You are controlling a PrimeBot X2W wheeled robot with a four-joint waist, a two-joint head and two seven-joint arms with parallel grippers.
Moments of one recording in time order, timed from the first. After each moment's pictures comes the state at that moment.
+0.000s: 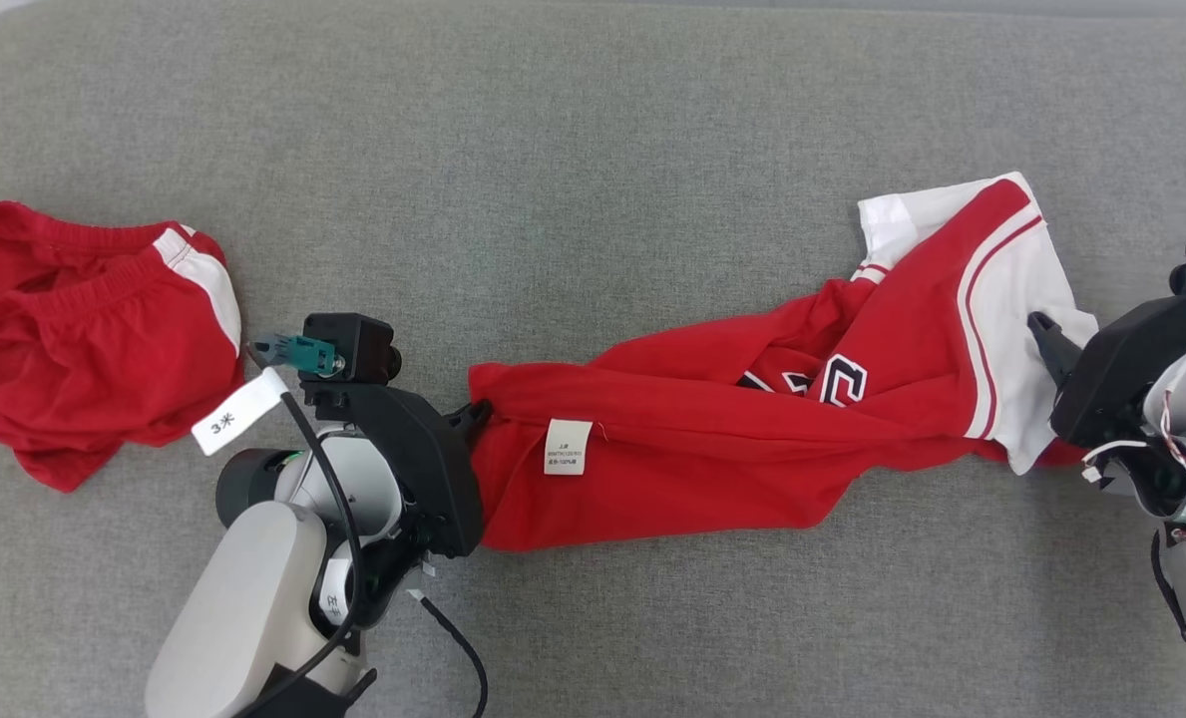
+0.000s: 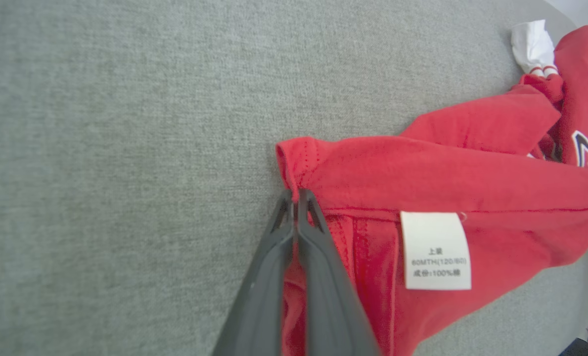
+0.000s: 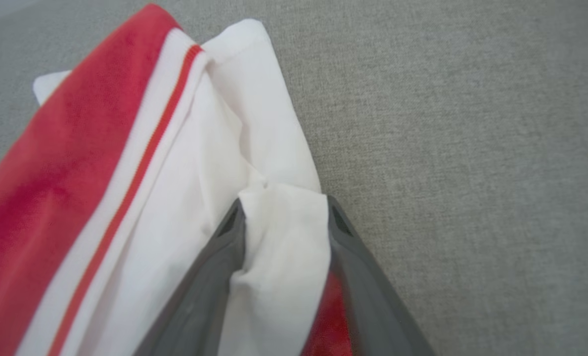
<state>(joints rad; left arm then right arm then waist) -0.53 0.07 -0.37 0.29 -0.48 0.03 0.62 -0.54 -0.34 0.06 0.46 0.61 -0.06 0.49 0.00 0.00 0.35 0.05</state>
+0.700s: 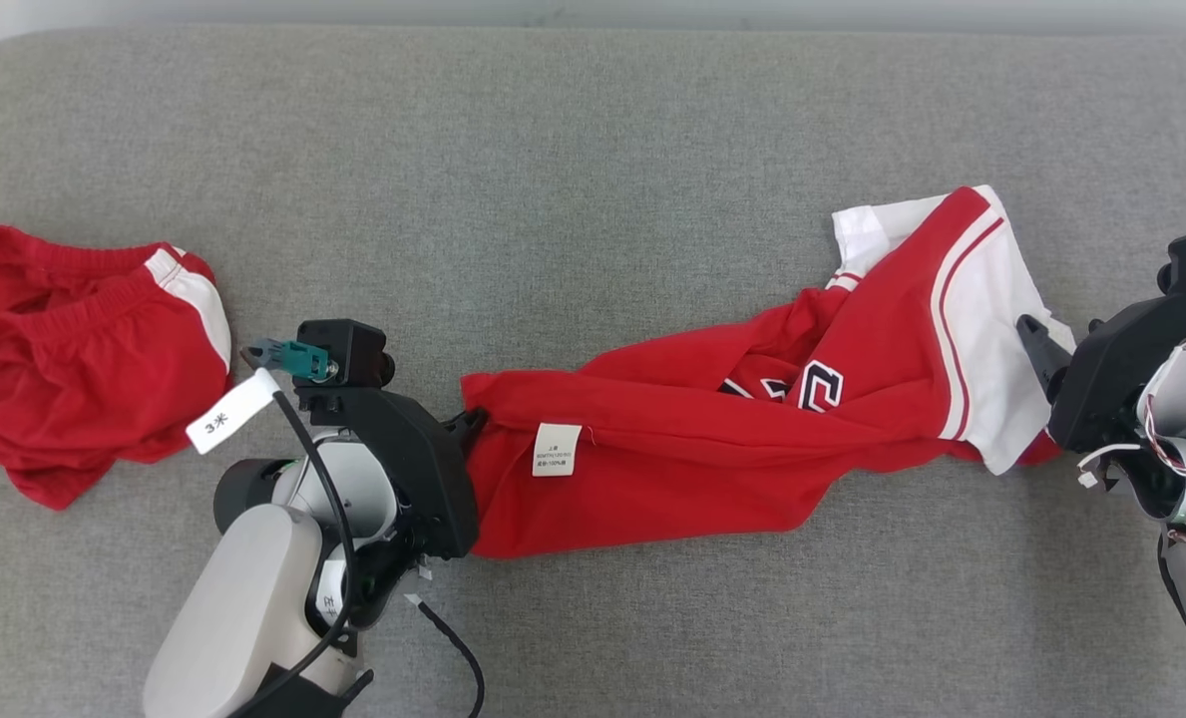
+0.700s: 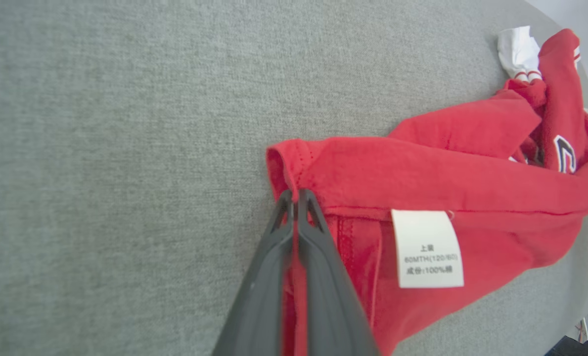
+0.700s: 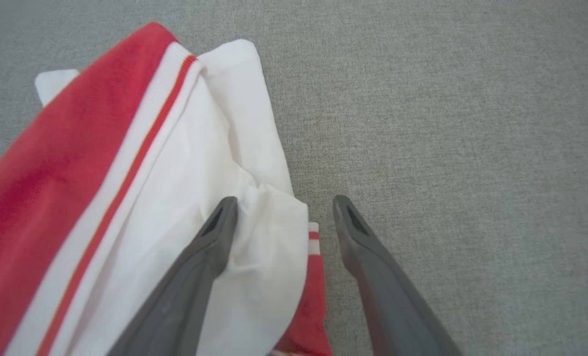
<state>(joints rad) -0.53 0.07 -0.37 0.32 -0.51 0.03 0.61 -0.56 -0.36 0.10 0.47 0.54 -0.05 0.49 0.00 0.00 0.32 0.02</state>
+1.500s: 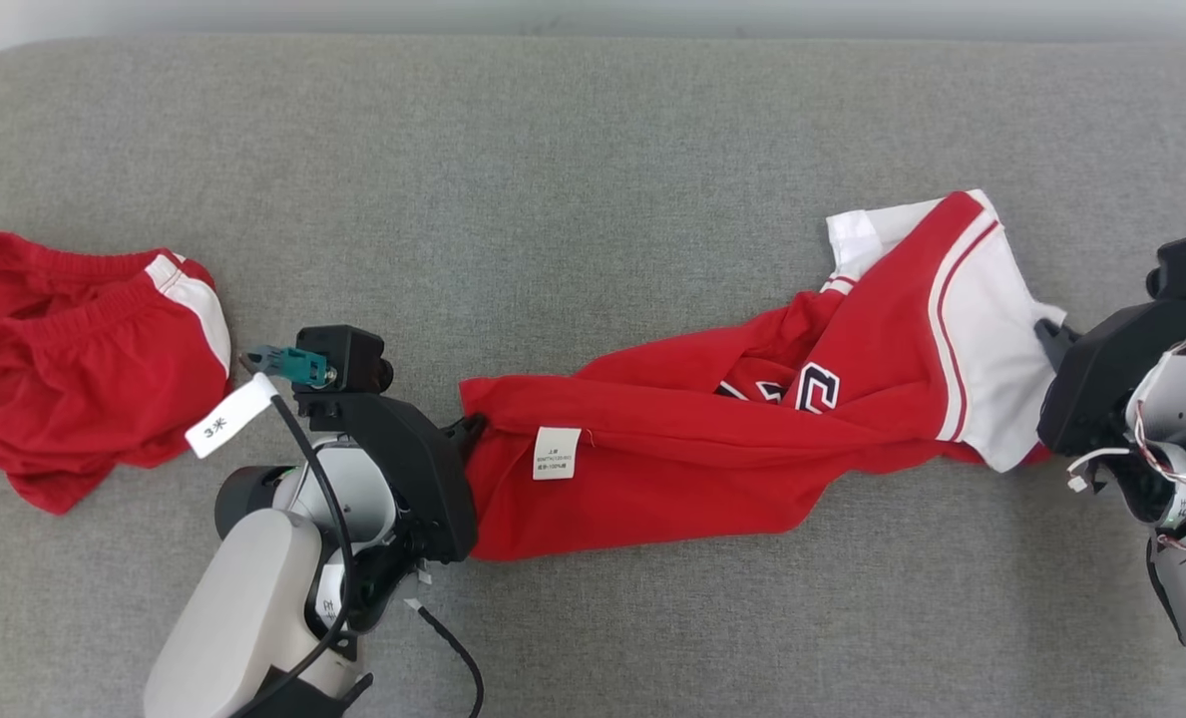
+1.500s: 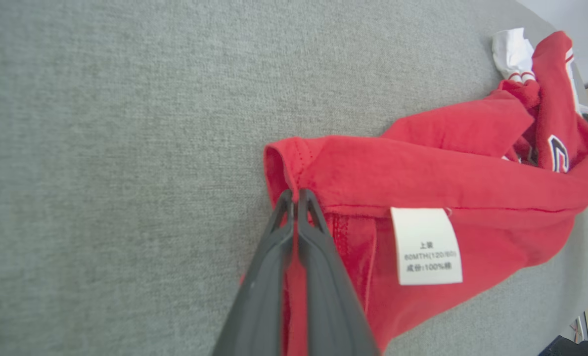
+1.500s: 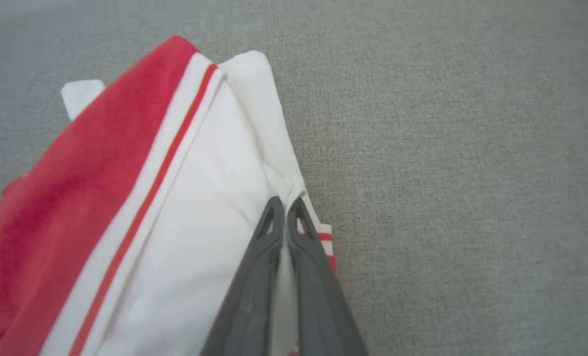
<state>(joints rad) -0.52 0.07 -0.37 0.33 -0.52 0.03 0.61 -0.55 -0.34 0.11 0.46 0.55 -0.06 0.48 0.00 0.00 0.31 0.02</state>
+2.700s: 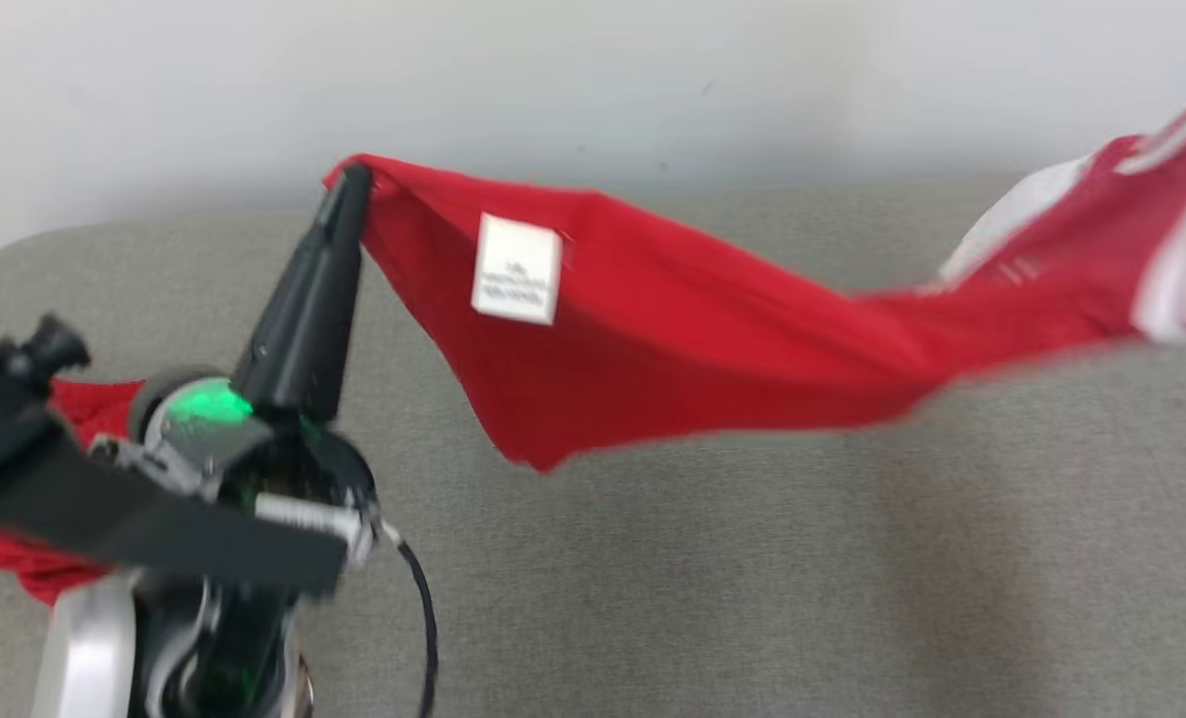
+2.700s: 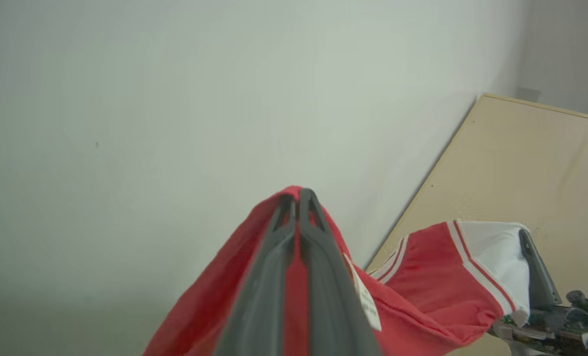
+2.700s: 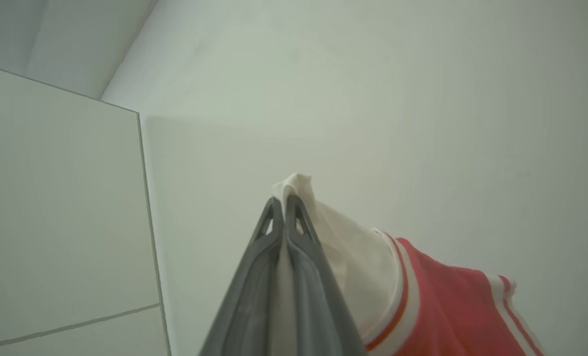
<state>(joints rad) -0.37 0.04 -0.20 -0.37 -0.87 -0.01 0.21 -0.33 -0.16 -0.28 -0.71 1.00 0.03 0.21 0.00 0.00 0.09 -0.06</state>
